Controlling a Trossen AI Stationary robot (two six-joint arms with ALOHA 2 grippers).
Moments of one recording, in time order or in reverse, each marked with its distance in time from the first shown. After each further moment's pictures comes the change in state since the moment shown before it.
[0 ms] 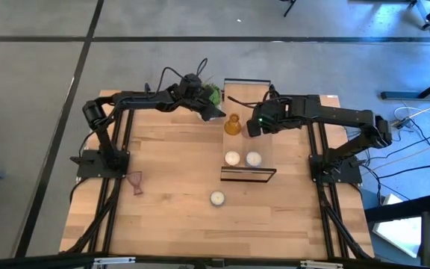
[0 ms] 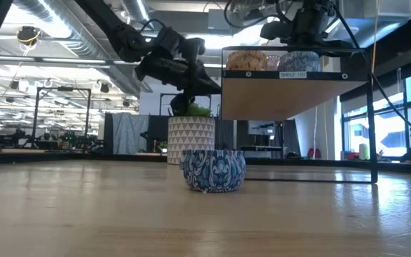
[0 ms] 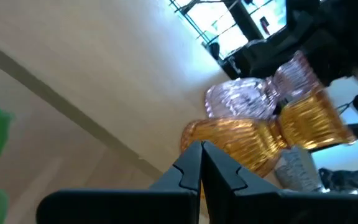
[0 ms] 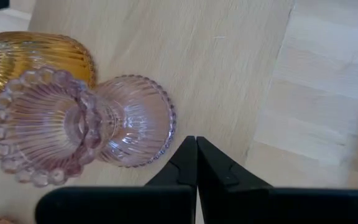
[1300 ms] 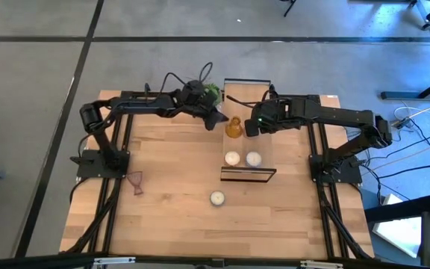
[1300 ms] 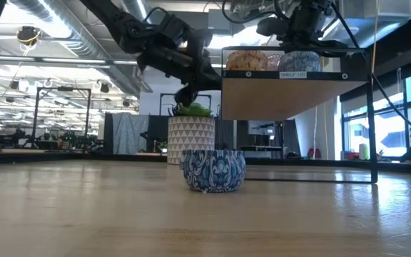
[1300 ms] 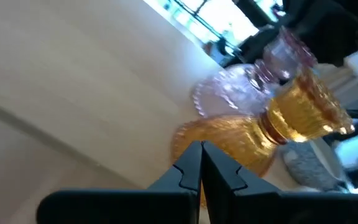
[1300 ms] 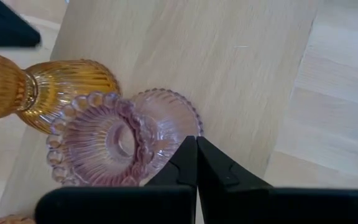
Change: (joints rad) left arm -0.094 -0.046 0.003 -0.047 -0.177 0.111; right arm 0.013 0.000 0.000 0.056 0.003 -0.012
